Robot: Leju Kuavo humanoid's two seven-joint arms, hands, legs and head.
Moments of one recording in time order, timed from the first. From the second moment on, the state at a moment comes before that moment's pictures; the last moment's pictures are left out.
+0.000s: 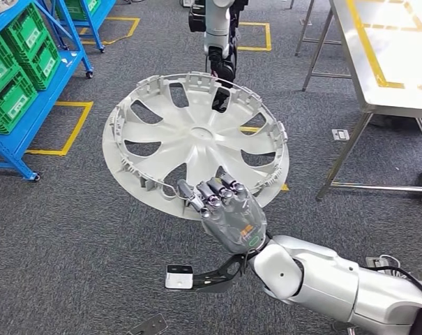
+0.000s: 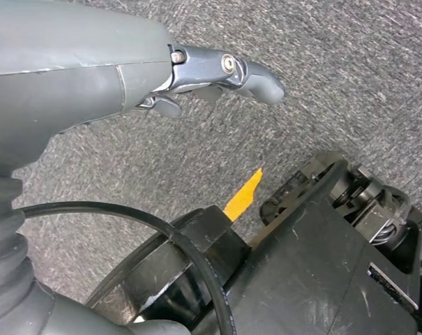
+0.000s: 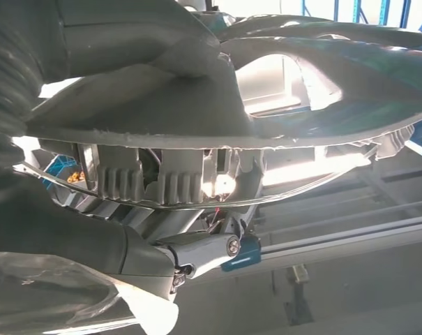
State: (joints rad) left arm -0.16 -0.03 -0.75 -0.22 -0.02 0.02 -0.06; right arm -0.91 -0.19 1.47 -1.39 1.56 -0.69 0.64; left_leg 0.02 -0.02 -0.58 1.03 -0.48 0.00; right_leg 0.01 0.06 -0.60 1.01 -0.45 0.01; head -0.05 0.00
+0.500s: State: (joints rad) left arm -0.16 -0.02 -0.75 -0.22 -0.02 0.02 -0.03; right arm -0.92 -0.19 1.49 -1.38 1.56 -0.69 0.64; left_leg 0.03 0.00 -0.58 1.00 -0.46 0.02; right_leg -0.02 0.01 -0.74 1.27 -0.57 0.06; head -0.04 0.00
